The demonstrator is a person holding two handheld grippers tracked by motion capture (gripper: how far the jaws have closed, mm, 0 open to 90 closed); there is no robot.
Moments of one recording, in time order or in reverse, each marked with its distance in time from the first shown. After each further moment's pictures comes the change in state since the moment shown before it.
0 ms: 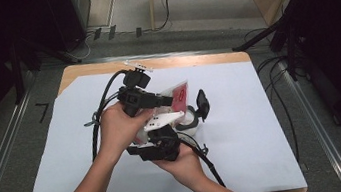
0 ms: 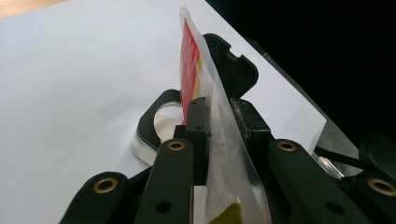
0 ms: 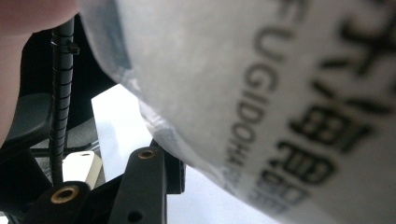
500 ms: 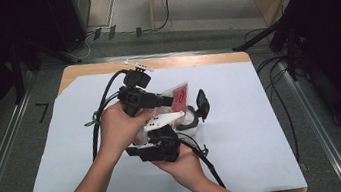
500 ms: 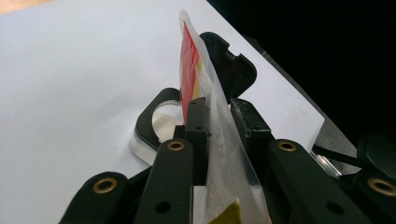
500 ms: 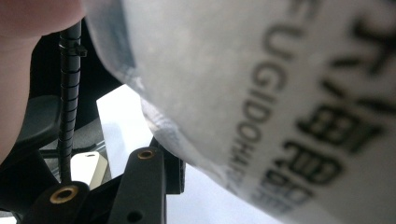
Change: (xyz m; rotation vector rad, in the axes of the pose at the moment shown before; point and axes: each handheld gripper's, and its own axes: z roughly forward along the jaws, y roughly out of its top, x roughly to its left) left arm -0.001 0.001 -0.001 0.013 -0.001 -0.004; right arm 0.002 0.001 -0.002 0.004 0.008 0.016
